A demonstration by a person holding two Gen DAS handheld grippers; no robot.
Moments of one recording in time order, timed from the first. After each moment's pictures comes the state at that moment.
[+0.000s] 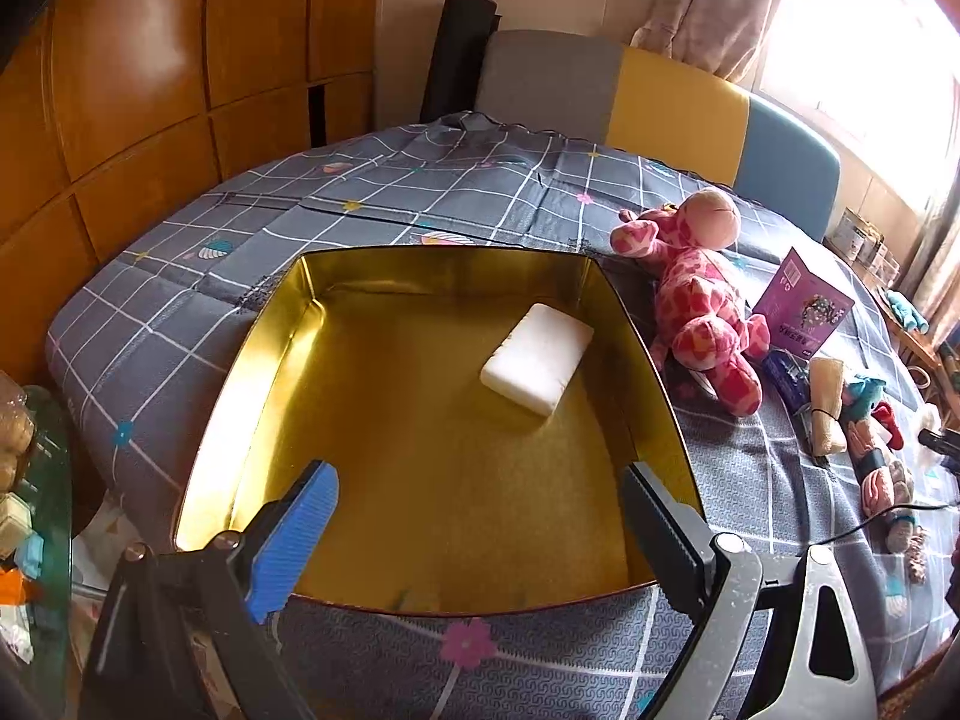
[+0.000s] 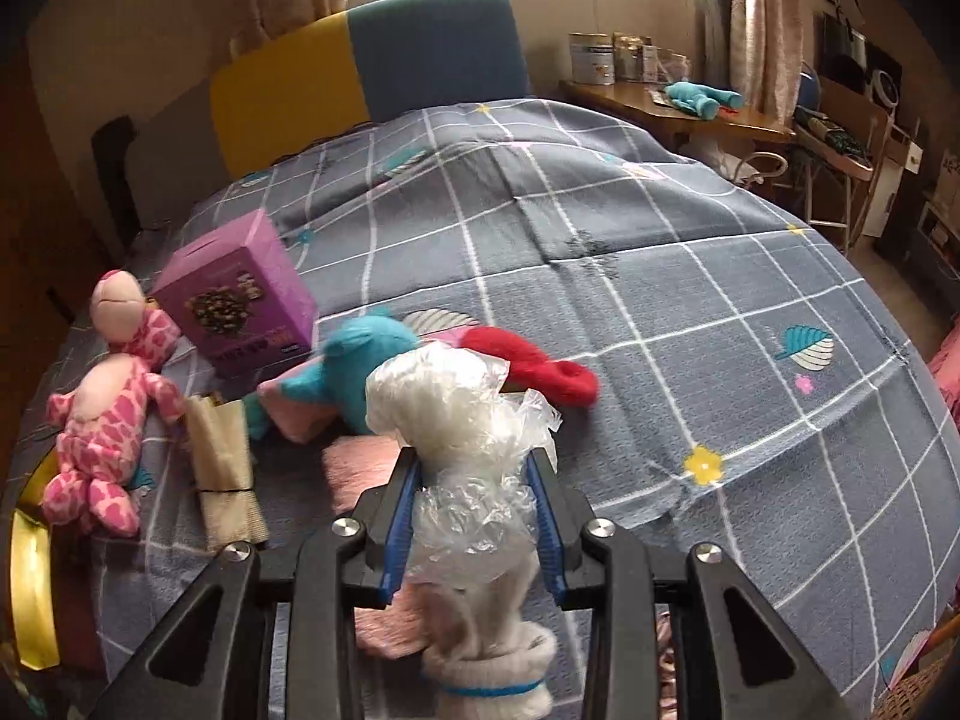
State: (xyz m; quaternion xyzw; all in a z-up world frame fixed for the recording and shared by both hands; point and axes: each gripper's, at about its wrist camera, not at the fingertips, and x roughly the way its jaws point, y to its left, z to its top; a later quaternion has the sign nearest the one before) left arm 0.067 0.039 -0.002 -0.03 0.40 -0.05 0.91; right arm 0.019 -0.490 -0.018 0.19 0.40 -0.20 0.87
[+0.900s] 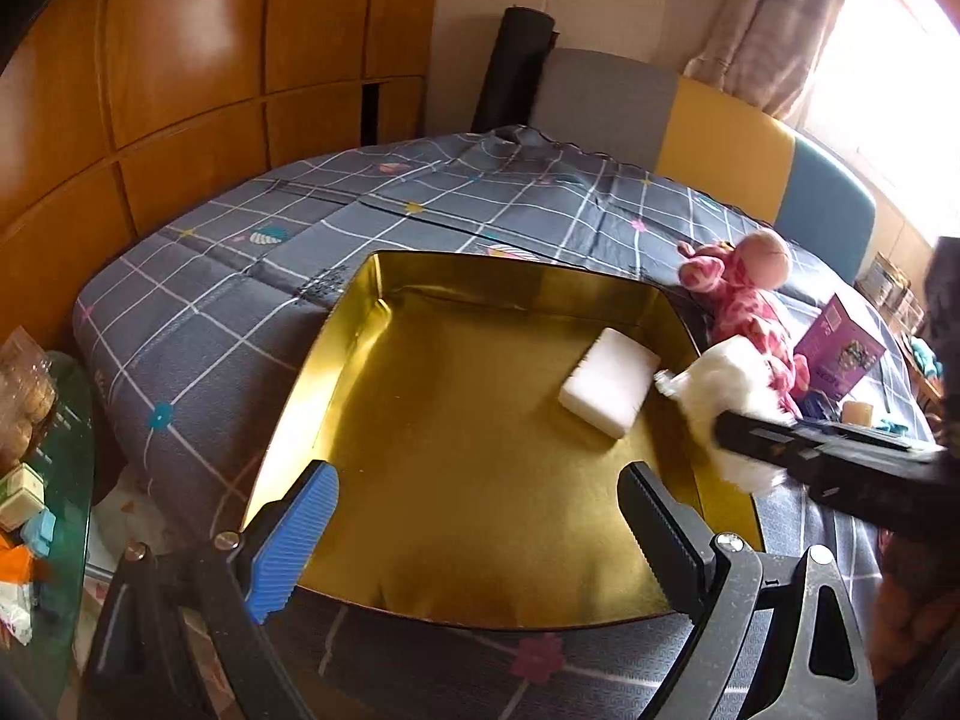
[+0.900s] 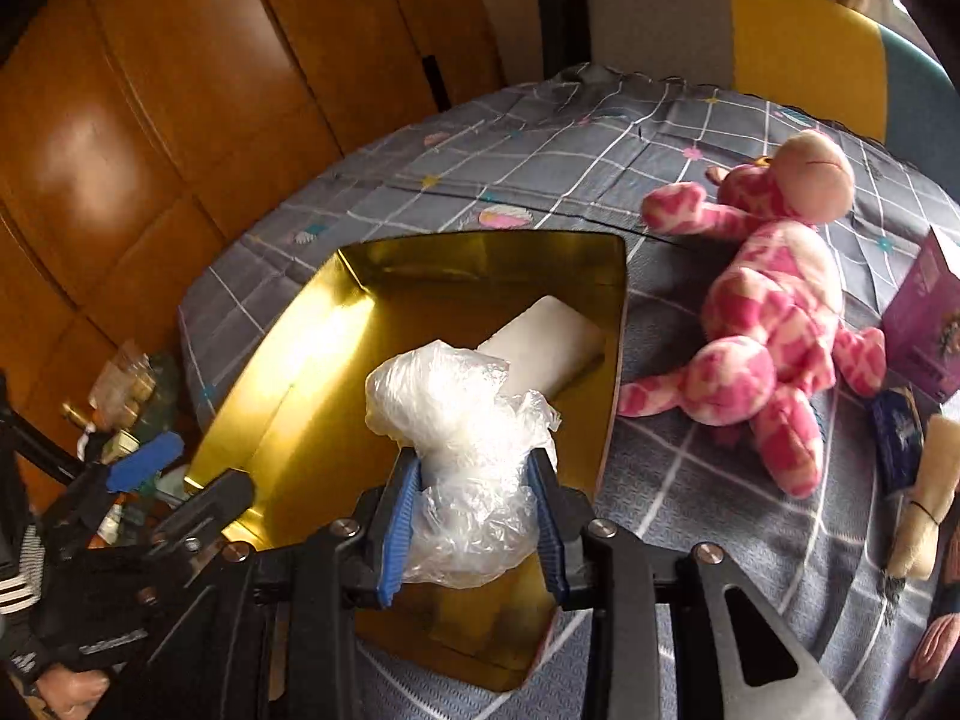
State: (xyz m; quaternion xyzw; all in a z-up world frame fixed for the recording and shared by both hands) left arm 0.068 0.082 -0.006 -0.06 0.39 -0.01 0.92; right arm 0.136 -0.100 -0.015 0.04 0.47 0.21 0.86
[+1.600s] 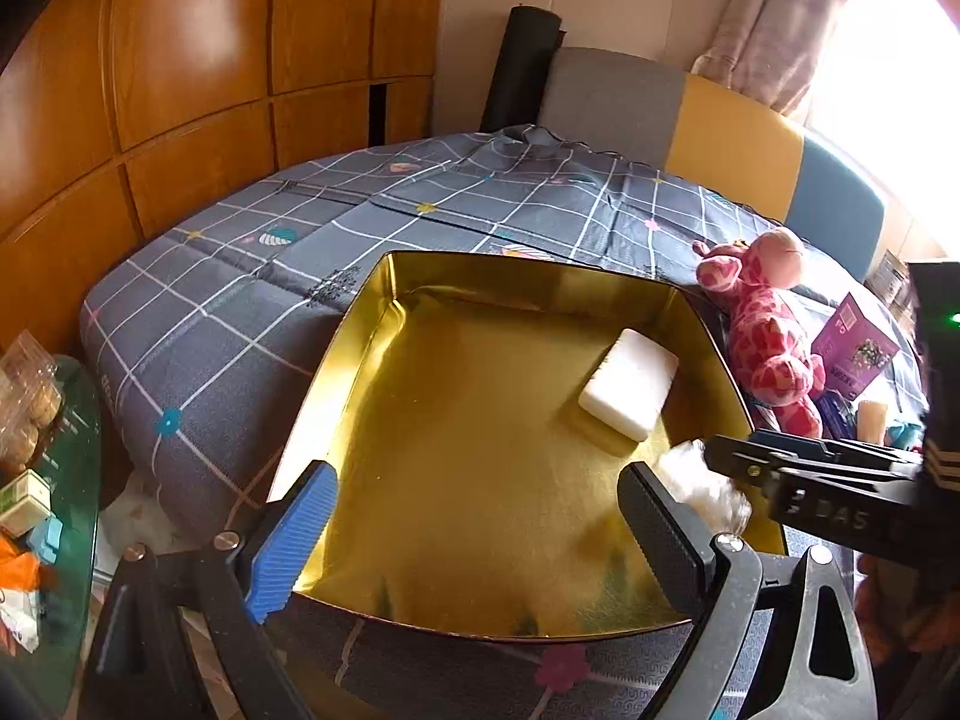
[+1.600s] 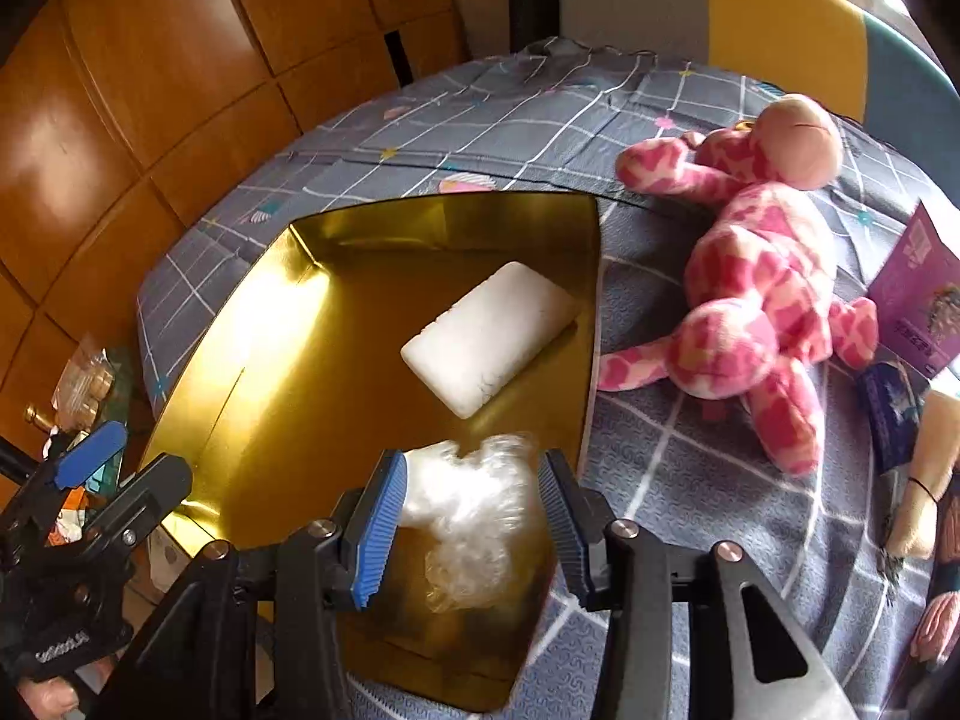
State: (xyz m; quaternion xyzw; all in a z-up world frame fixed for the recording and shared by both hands) left arm 0.074 0.094 -0.014 -0.06 0.39 0.01 0.92; right arm 0.133 -0.111 -0.031 0.04 0.48 0.17 0.86
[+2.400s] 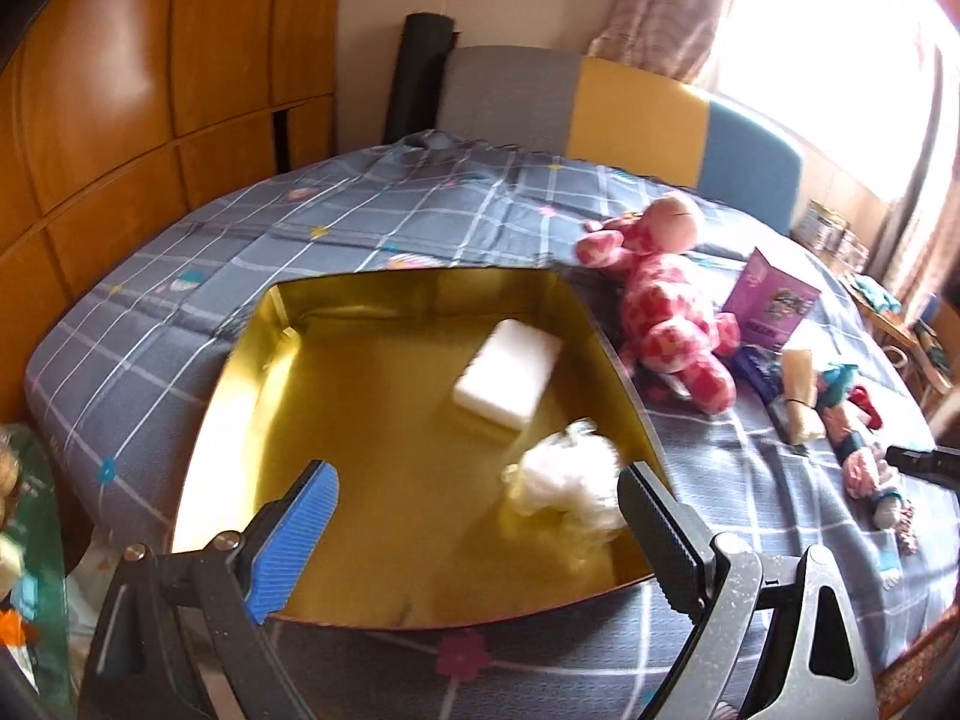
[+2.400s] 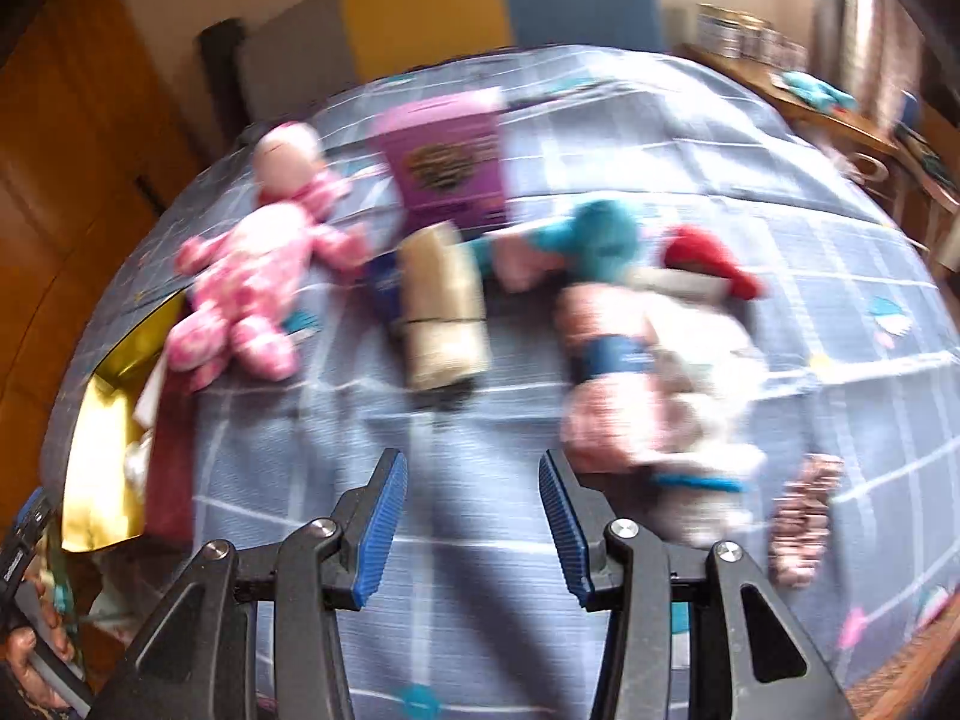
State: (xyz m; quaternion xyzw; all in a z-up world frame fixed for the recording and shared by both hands) left arm 0.062 0.041 0.001 -0.02 0.38 -0.09 0.92; right arm 0.014 -0.388 -0.008 0.17 0.47 -0.10 0.86
